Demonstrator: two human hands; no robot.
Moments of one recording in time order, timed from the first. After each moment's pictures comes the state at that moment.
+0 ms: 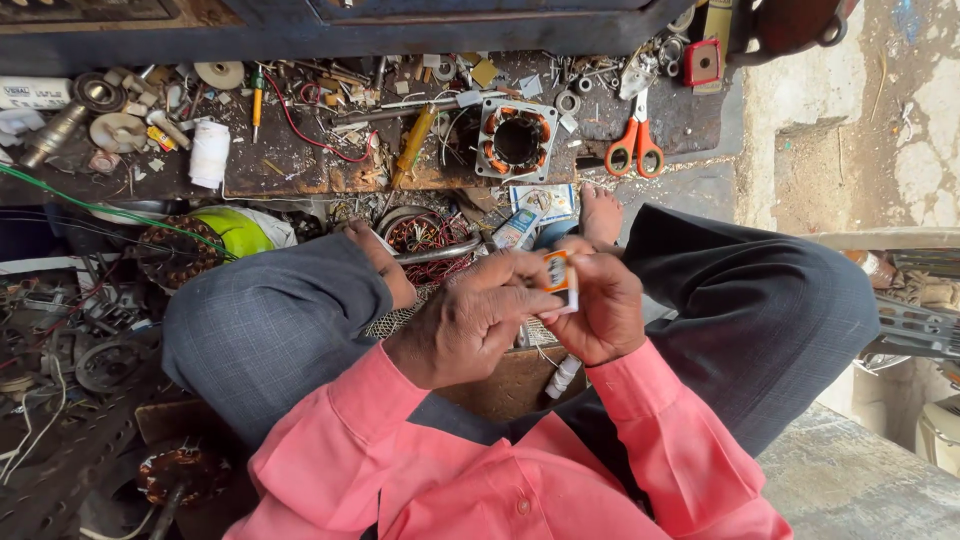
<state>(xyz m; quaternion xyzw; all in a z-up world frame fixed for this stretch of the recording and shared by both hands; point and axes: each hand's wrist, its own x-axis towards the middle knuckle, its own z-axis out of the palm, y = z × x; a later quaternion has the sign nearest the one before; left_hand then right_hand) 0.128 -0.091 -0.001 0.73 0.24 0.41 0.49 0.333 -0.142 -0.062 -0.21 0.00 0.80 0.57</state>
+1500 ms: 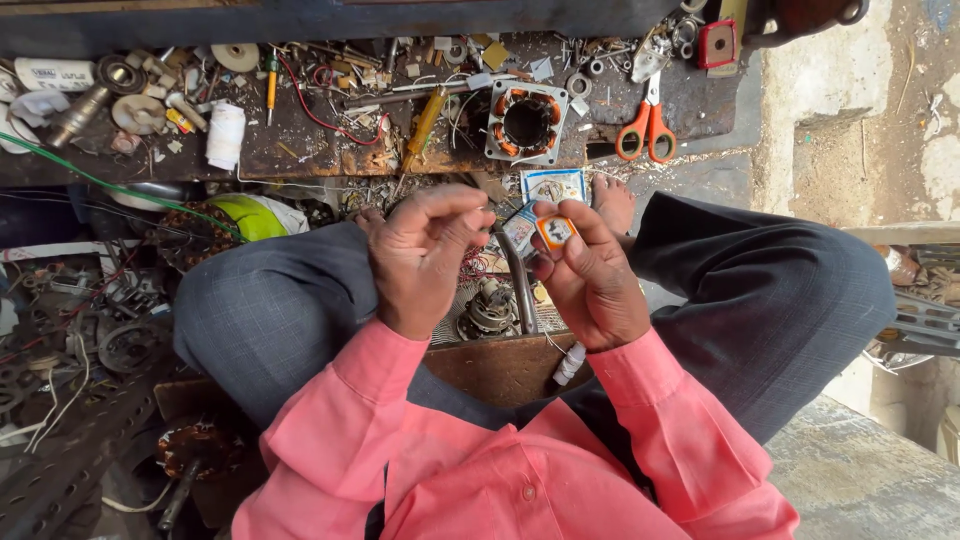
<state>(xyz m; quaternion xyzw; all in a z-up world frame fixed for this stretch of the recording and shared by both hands) 0.124 -0.093 -0.052 0.39 0.39 0.55 0.63 0.323 -0.143 -0.059 -0.29 -0.08 0.75 0.59</state>
